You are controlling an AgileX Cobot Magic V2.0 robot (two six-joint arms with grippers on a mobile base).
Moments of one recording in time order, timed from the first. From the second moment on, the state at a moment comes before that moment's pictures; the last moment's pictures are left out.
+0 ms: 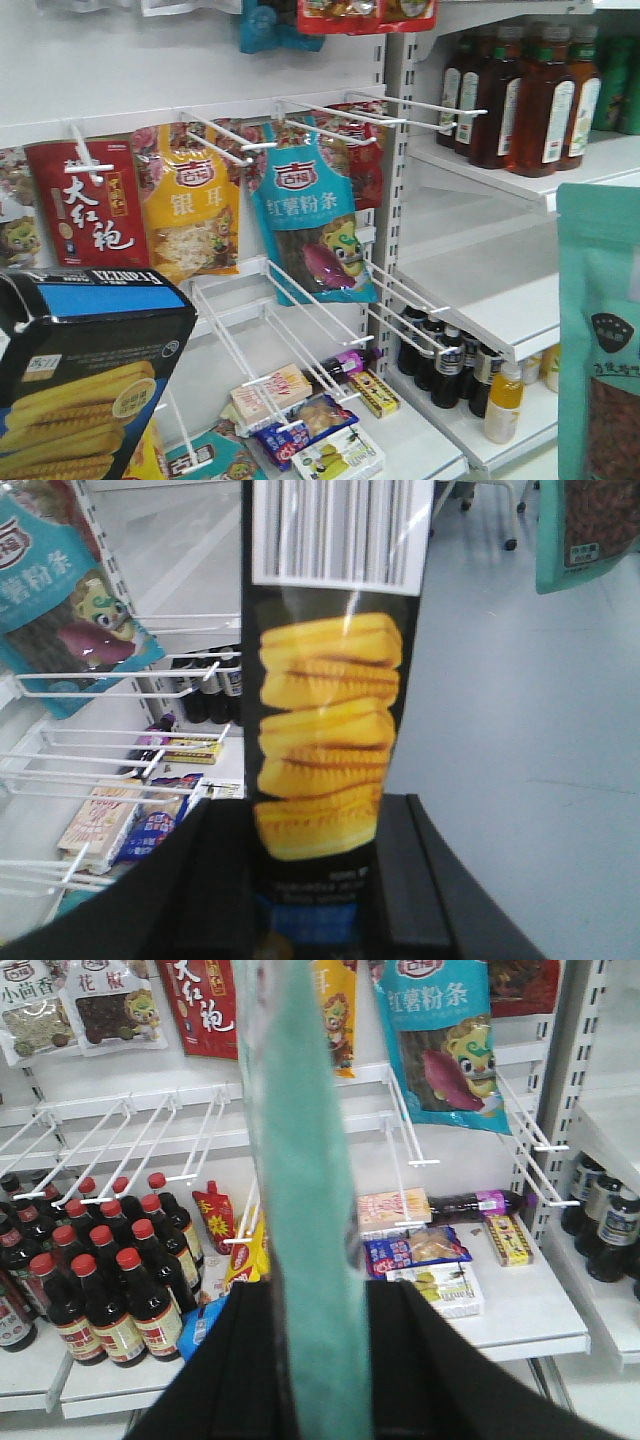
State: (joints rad) left arm -0.87 0.62 -0.98 0.12 0.82 -0.03; right arm 0.18 0.54 -0.92 0.40 0.87 -0.24
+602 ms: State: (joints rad) left arm -0.87 0.62 -0.98 0.12 0.82 -0.03; right arm 0.18 0.54 -0.92 0.40 0.87 -0.24
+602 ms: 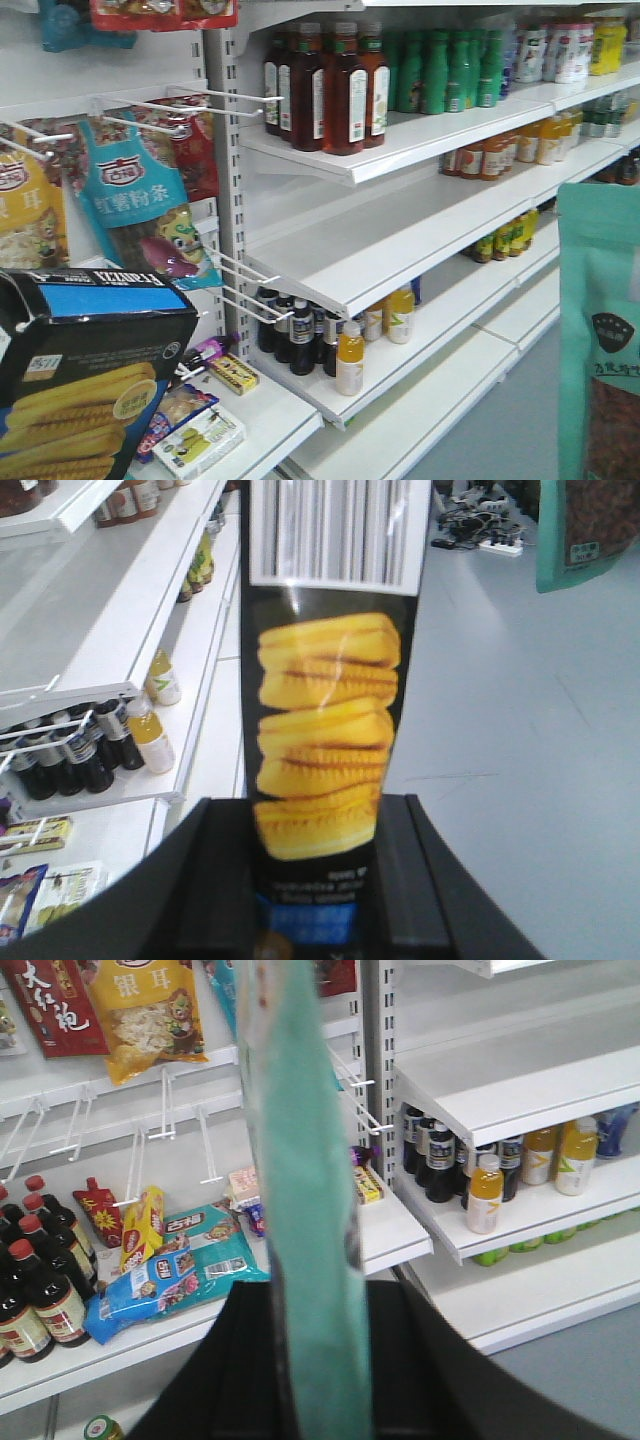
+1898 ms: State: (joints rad) left arm -0.87 0.62 -0.98 0.12 0.82 -0.03; right arm 0.18 0.54 -0.92 0.40 0.87 -0.24
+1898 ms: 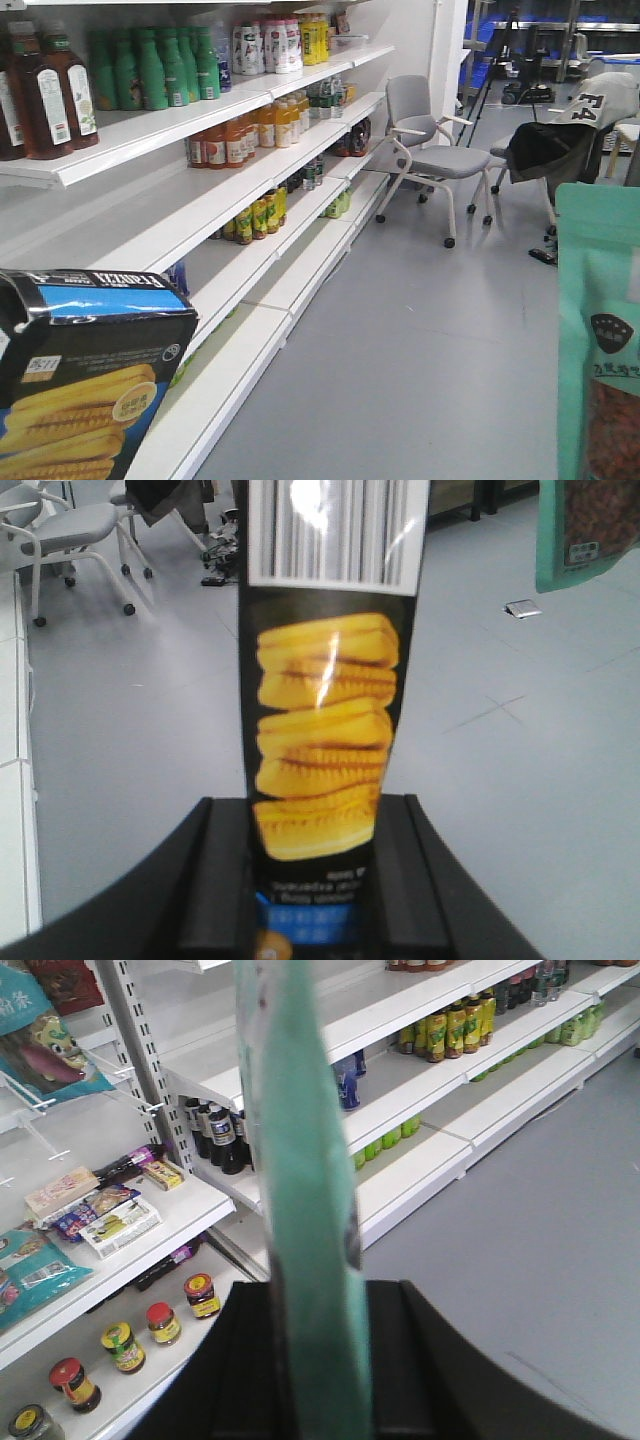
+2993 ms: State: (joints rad) left arm -0.87 0.62 -0.98 0.12 0.82 -0.03; right arm 0.18 0.54 -0.92 0.40 0.87 -0.24
